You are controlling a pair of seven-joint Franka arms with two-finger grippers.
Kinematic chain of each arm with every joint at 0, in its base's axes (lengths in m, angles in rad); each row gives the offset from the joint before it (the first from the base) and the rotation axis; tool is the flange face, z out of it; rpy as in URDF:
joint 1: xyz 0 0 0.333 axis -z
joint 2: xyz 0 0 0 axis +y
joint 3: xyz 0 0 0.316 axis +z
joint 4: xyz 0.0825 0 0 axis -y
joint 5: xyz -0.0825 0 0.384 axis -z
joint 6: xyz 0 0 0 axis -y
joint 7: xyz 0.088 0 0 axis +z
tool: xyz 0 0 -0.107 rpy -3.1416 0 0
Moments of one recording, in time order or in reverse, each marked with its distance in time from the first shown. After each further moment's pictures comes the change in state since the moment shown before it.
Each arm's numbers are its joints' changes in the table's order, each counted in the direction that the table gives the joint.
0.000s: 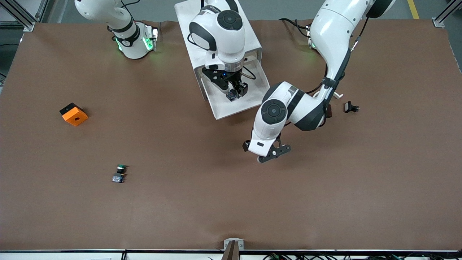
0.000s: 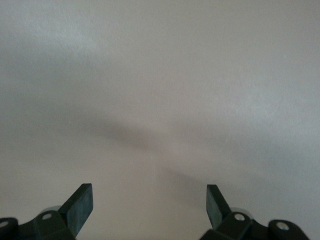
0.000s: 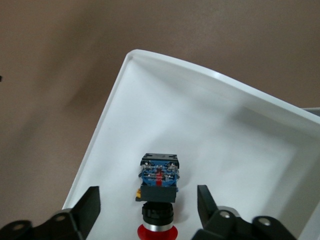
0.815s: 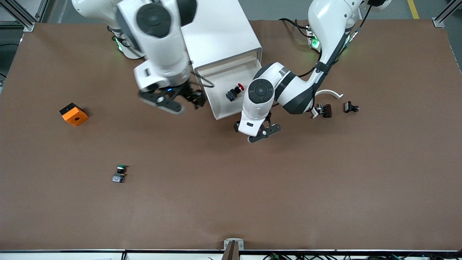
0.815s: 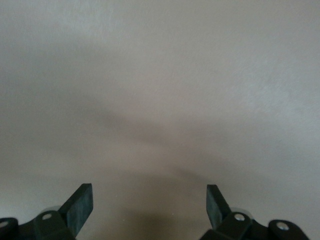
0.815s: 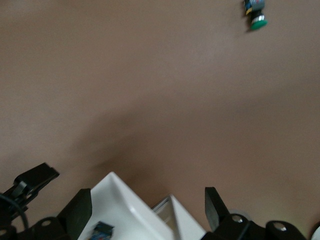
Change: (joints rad) left arm 0.003 -0.103 -0.102 -0.133 0.000 -0.034 0.143; right arm 0.361 -0.063 -0.032 0.345 -0.043 -0.509 0.876
